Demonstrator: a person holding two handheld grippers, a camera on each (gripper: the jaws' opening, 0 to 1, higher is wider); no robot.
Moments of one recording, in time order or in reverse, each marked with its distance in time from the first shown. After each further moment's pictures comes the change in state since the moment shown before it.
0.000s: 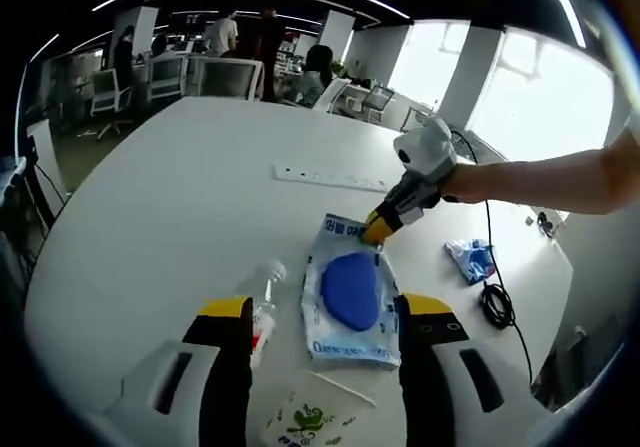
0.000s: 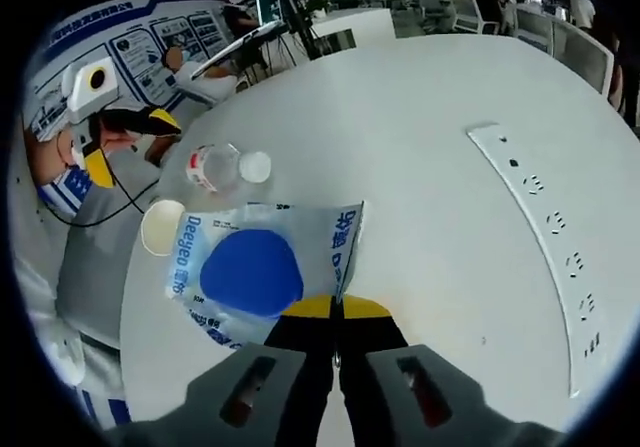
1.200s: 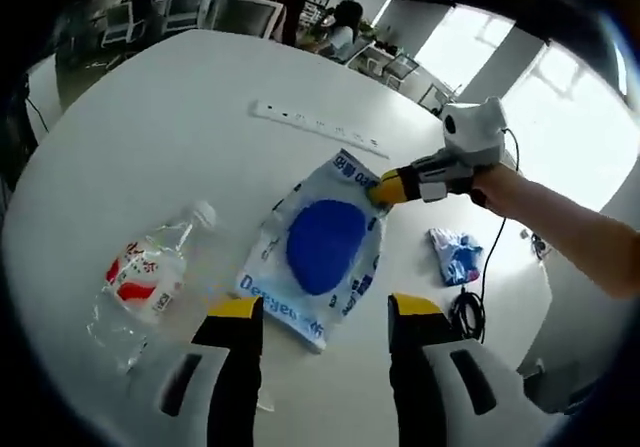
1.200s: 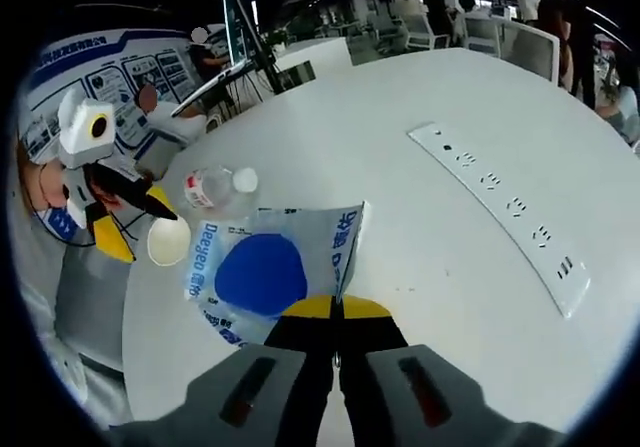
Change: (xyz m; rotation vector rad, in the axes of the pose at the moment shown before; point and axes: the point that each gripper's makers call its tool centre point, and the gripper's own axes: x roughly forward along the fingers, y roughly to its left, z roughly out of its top) left arm 0.046 -0.054 -0.038 -0.229 0.218 0.016; right arm -0.039 -0.005 -0.019 0.103 -0.134 -0.112
